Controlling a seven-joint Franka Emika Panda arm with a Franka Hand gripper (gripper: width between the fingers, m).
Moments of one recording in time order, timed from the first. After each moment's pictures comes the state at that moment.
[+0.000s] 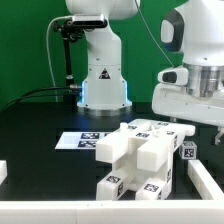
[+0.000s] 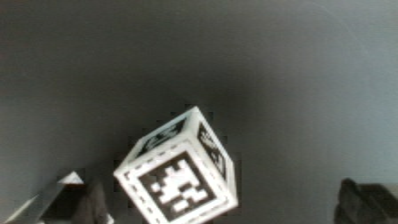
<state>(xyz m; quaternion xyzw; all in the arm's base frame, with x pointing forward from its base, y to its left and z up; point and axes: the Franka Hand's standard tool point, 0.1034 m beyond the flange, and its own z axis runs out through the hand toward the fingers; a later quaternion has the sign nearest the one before) 0.435 0.182 0.034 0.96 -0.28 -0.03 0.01</state>
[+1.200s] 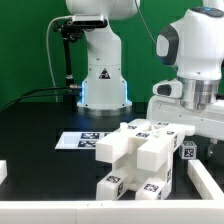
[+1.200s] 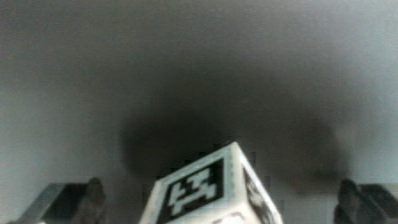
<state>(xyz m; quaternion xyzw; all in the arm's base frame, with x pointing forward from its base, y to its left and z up) 0.425 0.173 0.006 0.96 -0.27 -0.01 0.02</state>
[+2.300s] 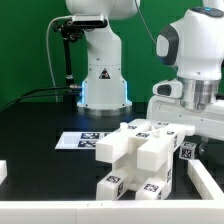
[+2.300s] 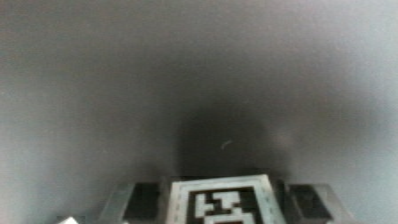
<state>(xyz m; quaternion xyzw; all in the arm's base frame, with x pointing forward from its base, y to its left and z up) 0.425 0.173 0.006 0.96 -0.27 -0.01 0.02</state>
